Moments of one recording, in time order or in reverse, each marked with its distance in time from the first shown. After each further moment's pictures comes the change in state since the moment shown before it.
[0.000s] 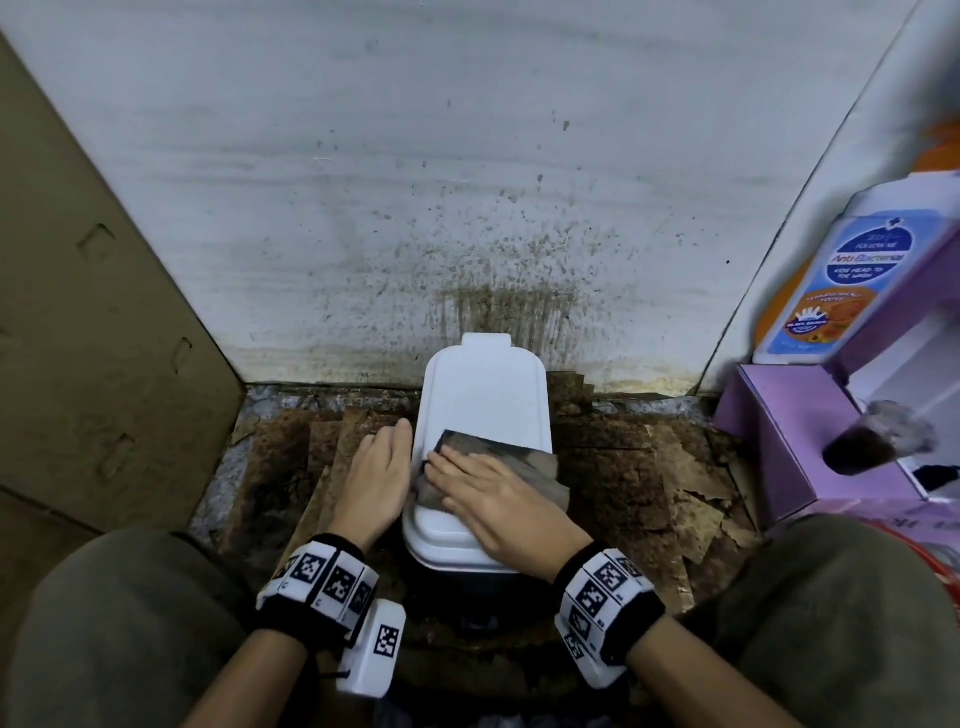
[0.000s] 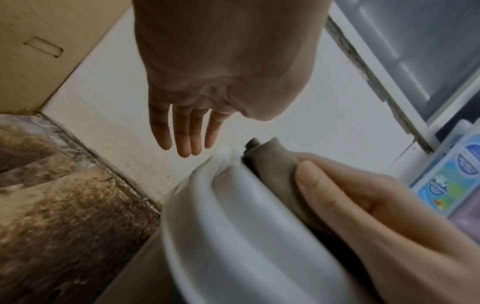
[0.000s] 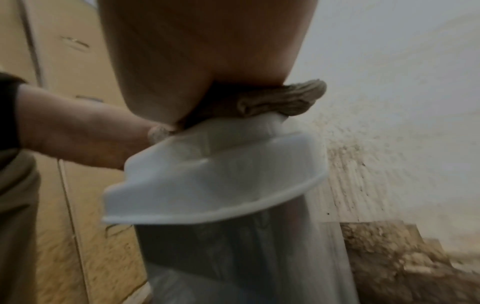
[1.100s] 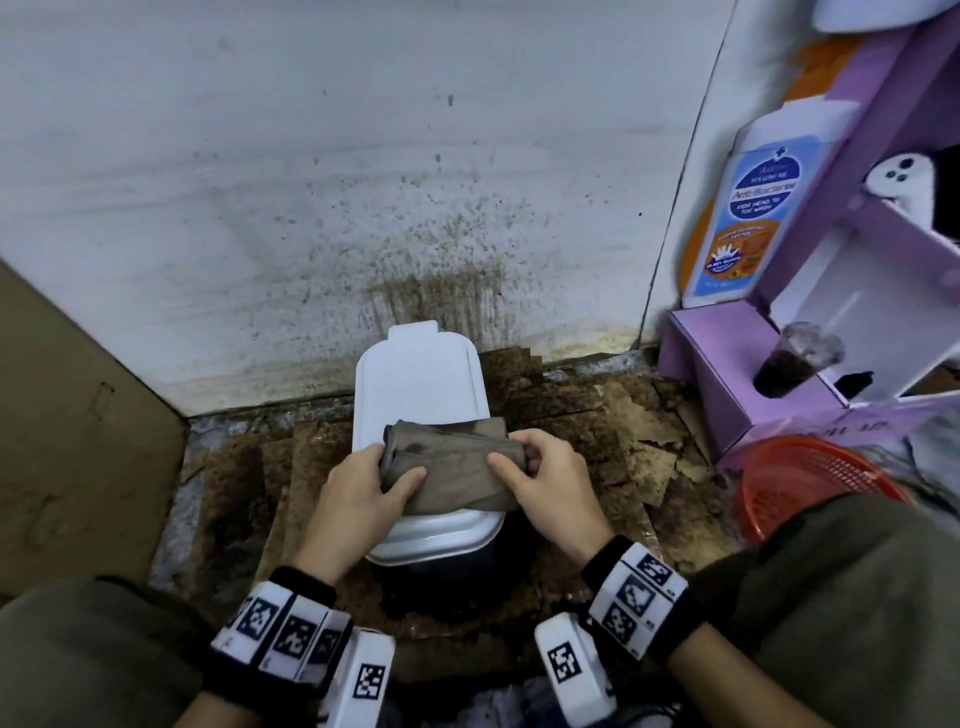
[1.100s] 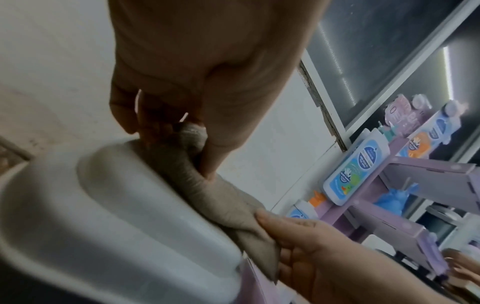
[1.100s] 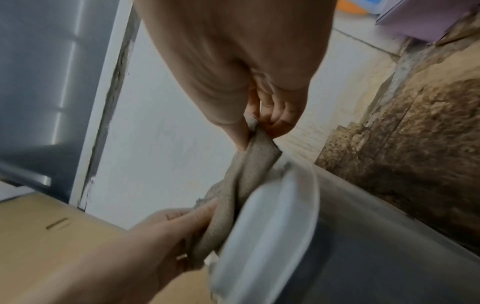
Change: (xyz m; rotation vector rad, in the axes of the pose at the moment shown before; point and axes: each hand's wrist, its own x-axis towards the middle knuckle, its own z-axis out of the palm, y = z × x) left_hand -0.024 0.042 0.019 0.207 -0.089 0.144; right_hand -0.073 0.011 -0.045 0.717 0.461 0.946
